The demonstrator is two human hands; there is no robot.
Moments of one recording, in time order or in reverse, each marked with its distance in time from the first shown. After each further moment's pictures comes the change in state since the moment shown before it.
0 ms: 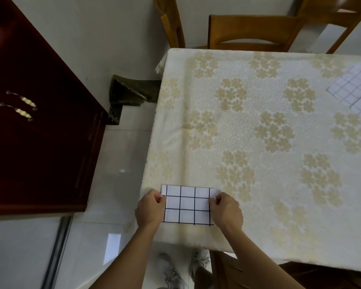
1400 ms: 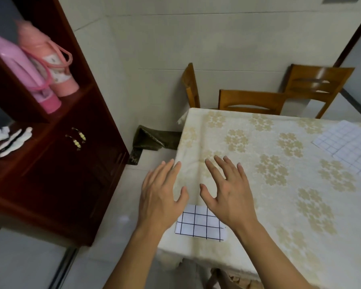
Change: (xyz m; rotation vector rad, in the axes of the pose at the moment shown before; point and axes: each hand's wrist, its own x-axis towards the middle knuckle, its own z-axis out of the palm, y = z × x) left_hand -0.125 0.049 -0.164 0.117 0.472 0.858; right_hand -0.141 -0.101 -0.127 -0.230 0.536 -0.995
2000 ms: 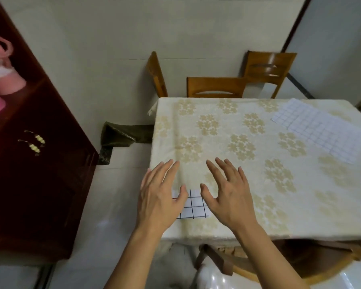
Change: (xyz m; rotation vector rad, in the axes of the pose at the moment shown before) left_hand -0.028 0.010 0.006 -0.165 -0.092 0.108; right_hand -0.068 -0.009 -0.016 -0.054 -0.031 0.255
